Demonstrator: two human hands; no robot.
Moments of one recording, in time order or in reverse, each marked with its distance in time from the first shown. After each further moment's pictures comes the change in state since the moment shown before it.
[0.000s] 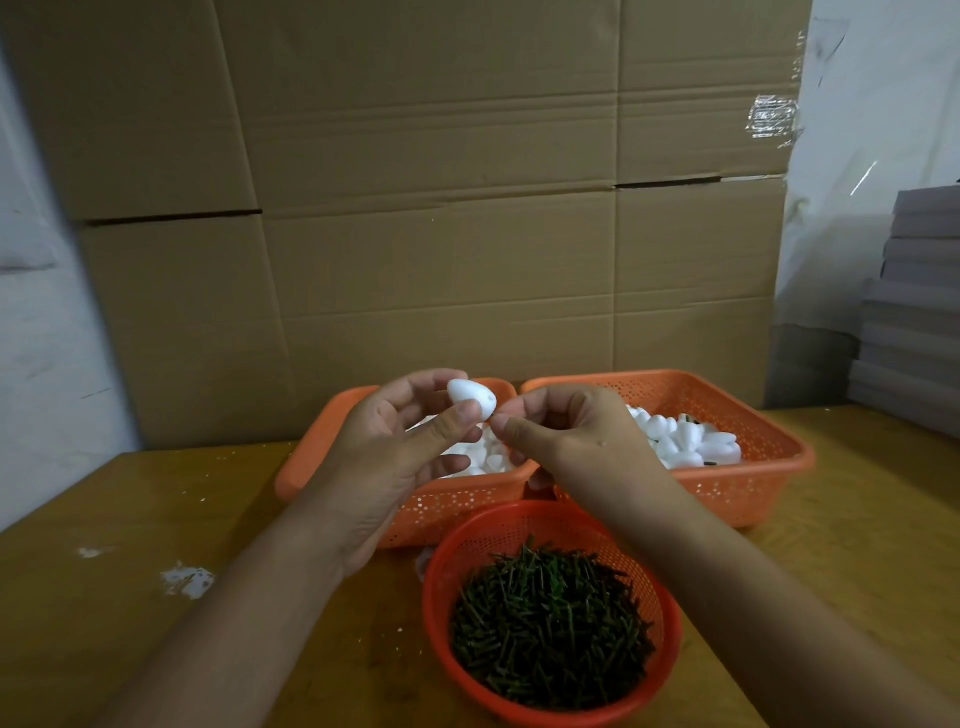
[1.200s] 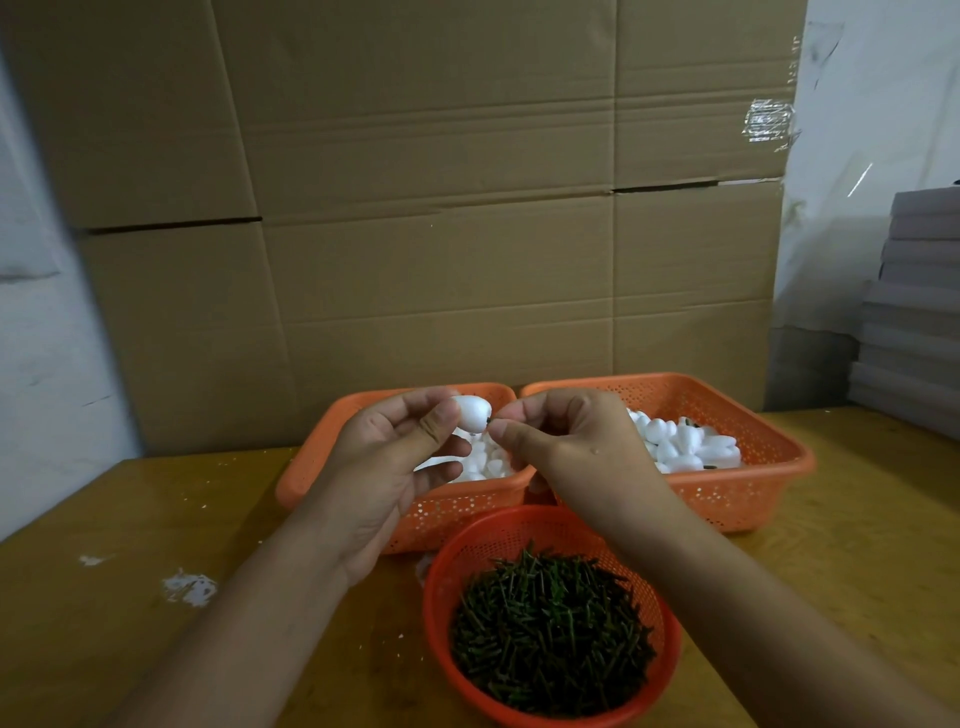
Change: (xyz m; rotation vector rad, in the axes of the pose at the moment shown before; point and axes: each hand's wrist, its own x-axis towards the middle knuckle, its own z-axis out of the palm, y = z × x) left_hand 0.004 -0.009 -0.003 -0.074 0.061 -0.035; right_hand 0.001 0.004 0.003 -0.038 0.044 -0.058
